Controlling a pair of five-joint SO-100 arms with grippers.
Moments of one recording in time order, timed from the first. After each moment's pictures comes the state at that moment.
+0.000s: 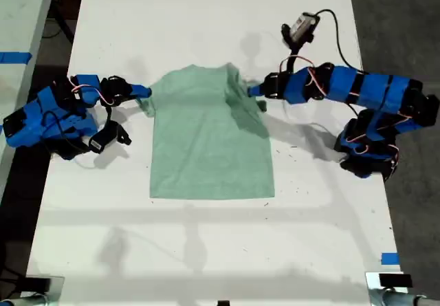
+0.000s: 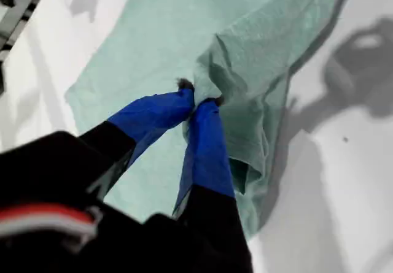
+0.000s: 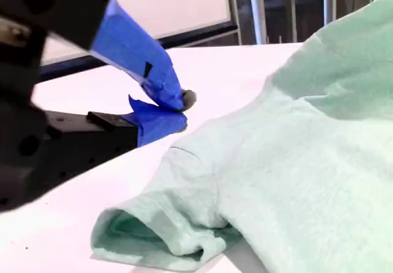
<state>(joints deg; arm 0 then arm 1) -35.6 205.8 186.1 52.3 17.8 22.7 121.1 116.1 41.3 -32.3</state>
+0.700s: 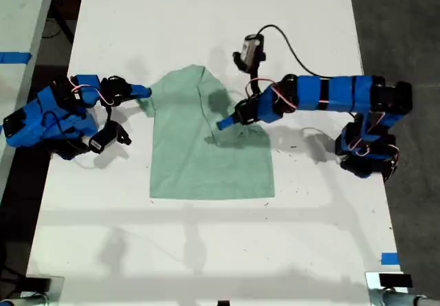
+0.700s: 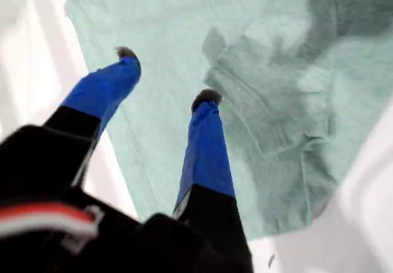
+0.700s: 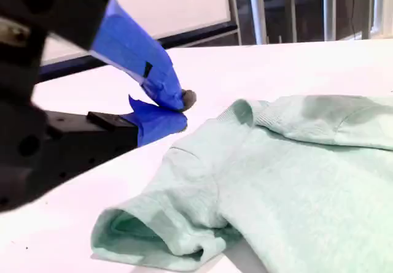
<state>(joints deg) -35.6 205.8 186.1 52.3 17.8 13.1 106.1 96.6 57.9 -35.5</state>
